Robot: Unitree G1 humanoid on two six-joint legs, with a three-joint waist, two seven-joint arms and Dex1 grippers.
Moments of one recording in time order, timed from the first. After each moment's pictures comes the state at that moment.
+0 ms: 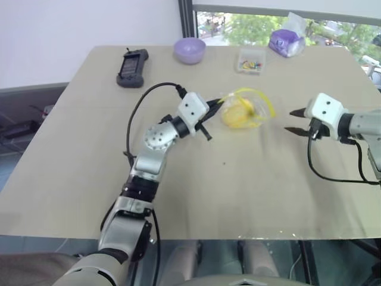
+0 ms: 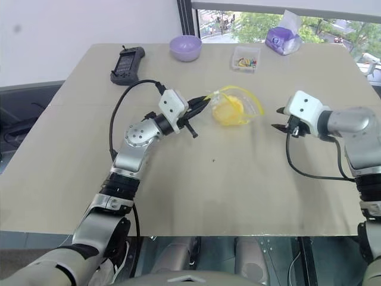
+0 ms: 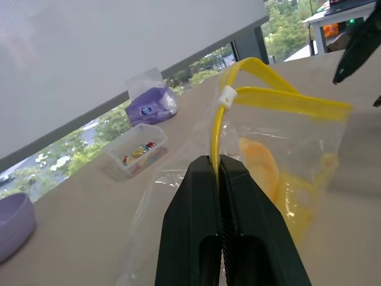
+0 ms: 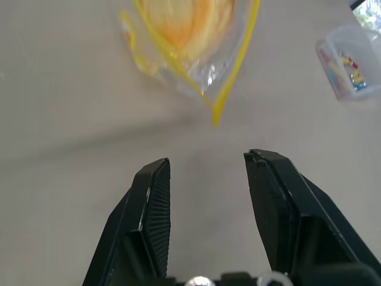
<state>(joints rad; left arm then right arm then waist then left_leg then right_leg) -0.68 0.27 -0.12 0.30 -0.05 -0.16 -0.67 -0.62 -0.85 0.08 0.13 0.00 0.13 1.04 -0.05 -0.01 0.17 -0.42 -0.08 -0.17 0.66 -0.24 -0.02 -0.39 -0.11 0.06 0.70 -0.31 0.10</state>
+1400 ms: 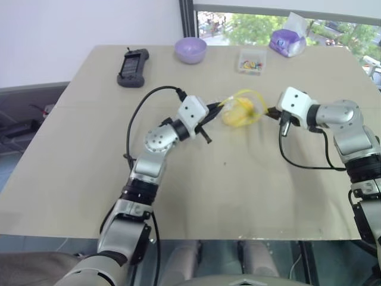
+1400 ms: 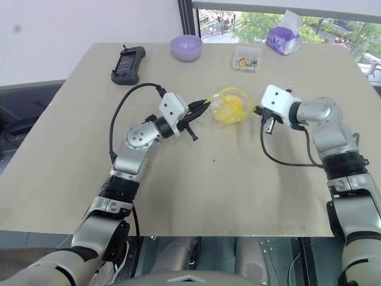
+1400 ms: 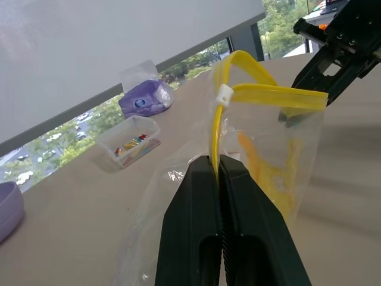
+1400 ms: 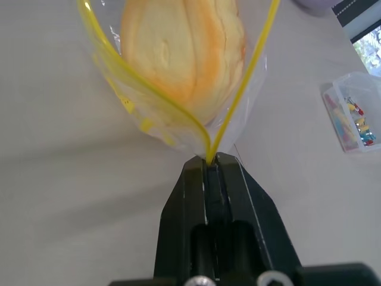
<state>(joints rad) -0.66 0.27 -0.13 0.27 -0.06 -0.14 -0.68 -0.82 -0.68 0.19 0.40 -0.14 0.00 0.97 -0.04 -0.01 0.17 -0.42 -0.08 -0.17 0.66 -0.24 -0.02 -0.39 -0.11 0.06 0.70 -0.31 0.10</state>
